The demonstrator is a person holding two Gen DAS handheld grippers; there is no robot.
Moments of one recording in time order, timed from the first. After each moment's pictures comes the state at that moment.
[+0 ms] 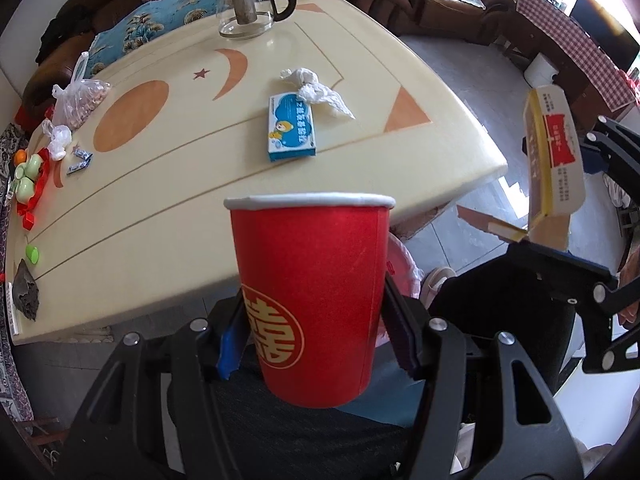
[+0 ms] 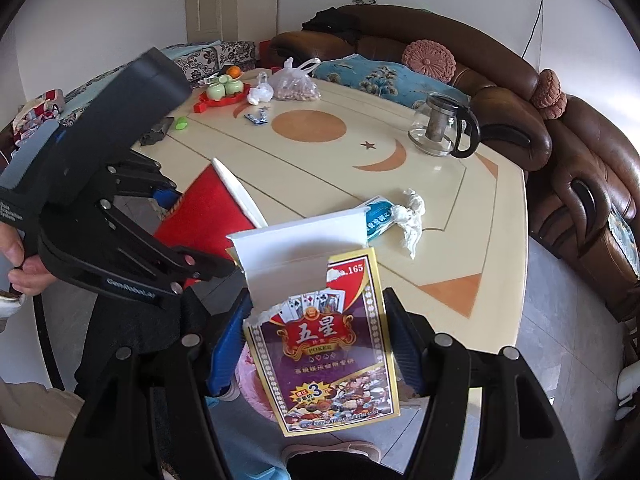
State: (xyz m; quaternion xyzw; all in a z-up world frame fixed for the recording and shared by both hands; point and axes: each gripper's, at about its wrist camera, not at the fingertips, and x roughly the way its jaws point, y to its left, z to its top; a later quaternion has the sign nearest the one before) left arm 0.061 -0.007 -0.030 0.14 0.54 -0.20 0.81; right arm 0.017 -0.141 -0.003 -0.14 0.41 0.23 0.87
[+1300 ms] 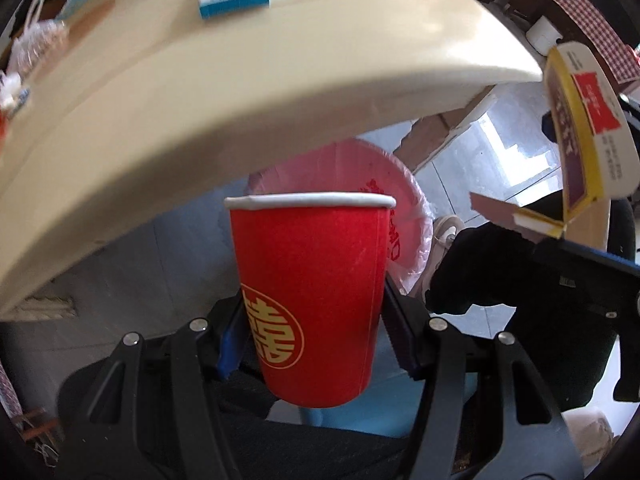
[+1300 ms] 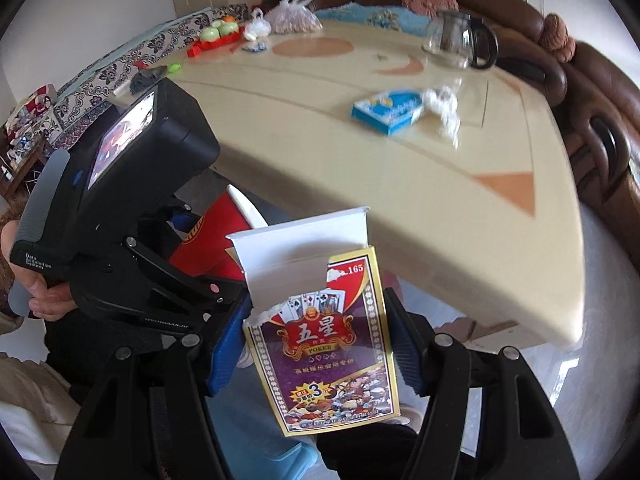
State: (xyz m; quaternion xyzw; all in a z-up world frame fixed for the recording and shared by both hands) left arm 0.042 -0.023 -0.198 0.14 0.60 -0.21 0.76; right arm 0.004 -0.145 -0.139 -0.10 0.48 0.23 0.84
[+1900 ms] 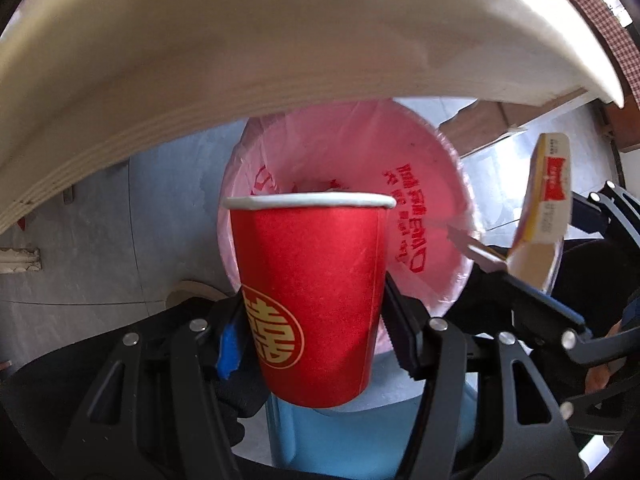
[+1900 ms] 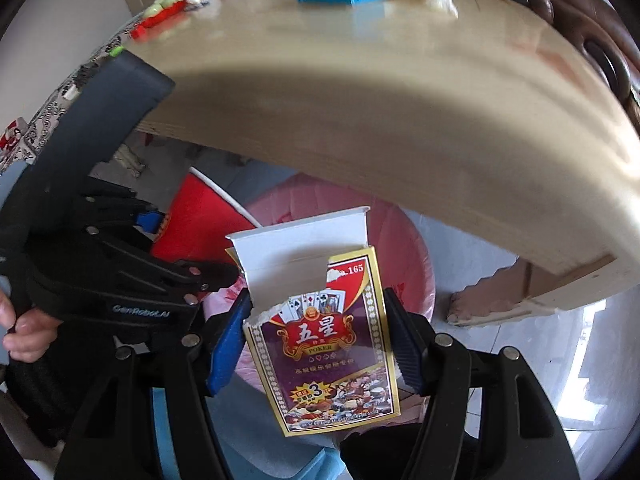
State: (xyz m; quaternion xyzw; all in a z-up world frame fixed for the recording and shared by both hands) left arm 0.079 -0.023 -0.296 0.08 0.66 -0.16 0.73; right arm 0.036 -0.151 -0.272 -0.04 0.54 0.19 0.82
